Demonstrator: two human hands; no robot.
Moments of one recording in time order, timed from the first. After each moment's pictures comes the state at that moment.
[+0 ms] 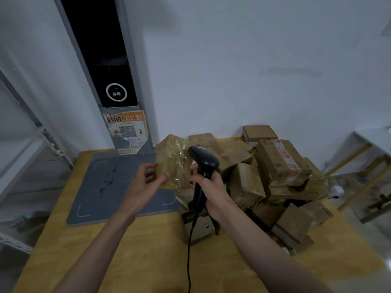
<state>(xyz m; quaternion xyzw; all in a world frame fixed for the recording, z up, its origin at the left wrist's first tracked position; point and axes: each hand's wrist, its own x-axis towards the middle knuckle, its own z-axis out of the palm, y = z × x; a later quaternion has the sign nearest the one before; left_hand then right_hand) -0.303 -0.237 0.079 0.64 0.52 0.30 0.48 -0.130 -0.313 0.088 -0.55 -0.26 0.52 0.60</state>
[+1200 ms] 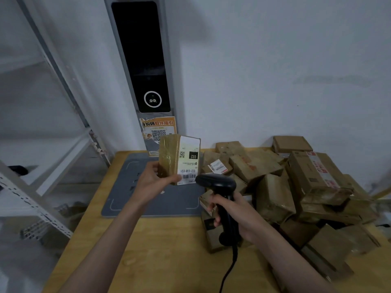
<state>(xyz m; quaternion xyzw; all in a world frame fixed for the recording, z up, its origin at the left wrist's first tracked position) -0.335 -0.223 0.098 0.60 0.59 0.34 0.42 -0.127 -0.345 0.090 -0.53 -0.36 0.61 0.47</state>
